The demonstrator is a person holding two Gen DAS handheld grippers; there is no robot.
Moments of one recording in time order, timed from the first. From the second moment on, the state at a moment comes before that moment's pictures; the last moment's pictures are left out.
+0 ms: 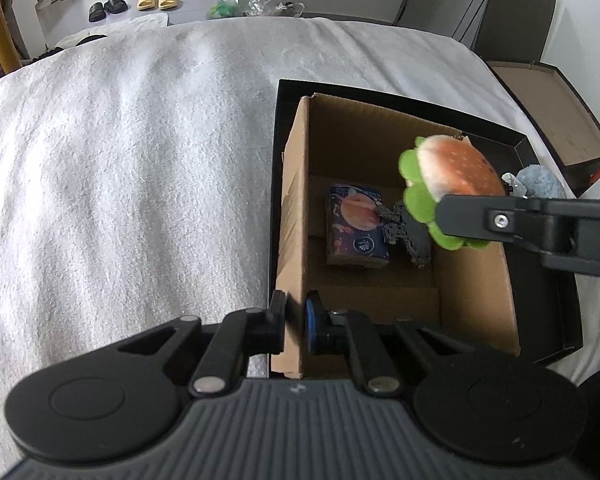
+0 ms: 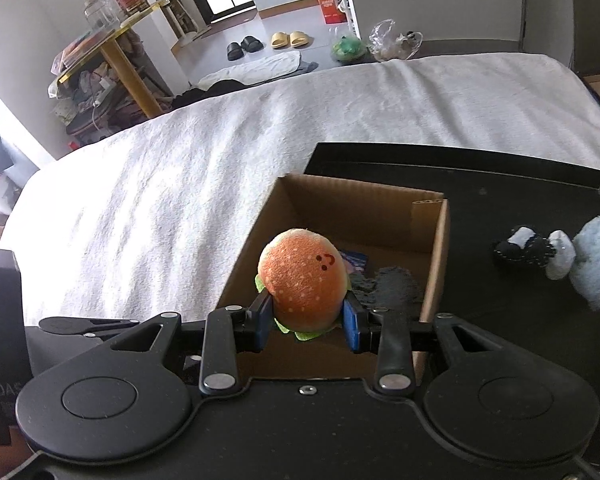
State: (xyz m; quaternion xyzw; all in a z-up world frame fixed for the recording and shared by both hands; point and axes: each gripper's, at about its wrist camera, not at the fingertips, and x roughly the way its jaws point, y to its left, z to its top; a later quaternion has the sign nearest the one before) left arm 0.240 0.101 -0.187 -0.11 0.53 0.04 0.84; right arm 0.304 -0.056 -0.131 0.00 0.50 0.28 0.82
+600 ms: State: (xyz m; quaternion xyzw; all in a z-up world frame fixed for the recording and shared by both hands) left arm 0.240 0.102 -0.187 -0.11 0.53 0.04 0.84; right arm 0.303 -0.068 -0.139 0.04 0.52 0.28 0.81
